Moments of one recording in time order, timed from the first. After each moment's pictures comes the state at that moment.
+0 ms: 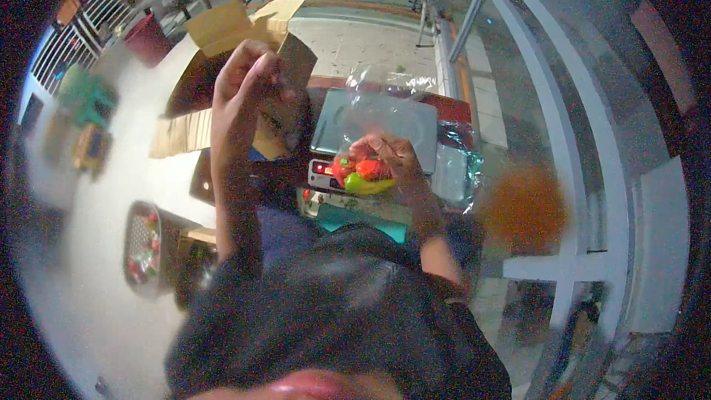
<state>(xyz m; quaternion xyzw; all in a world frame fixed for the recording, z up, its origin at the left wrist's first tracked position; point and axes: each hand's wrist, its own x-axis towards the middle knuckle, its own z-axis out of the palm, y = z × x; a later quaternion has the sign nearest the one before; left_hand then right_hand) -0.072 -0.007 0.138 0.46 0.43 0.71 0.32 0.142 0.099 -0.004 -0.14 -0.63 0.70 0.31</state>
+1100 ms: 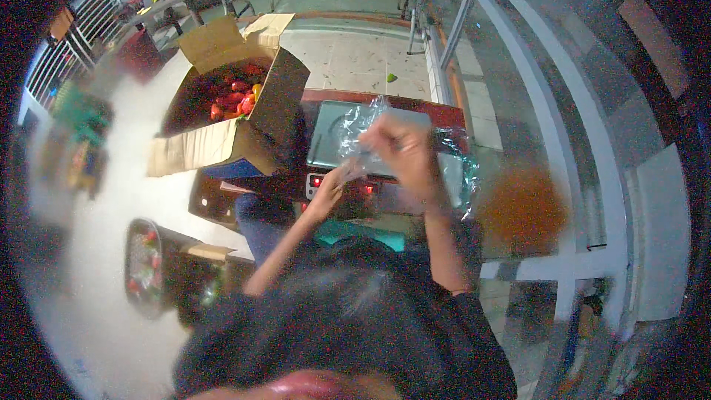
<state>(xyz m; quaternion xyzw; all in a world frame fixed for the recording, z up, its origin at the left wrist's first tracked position) 0.003 0.003 -0.031 0.61 0.48 0.57 0.25 0.150 0.088 0.091 -0.19 -0.78 0.43 0.42</state>
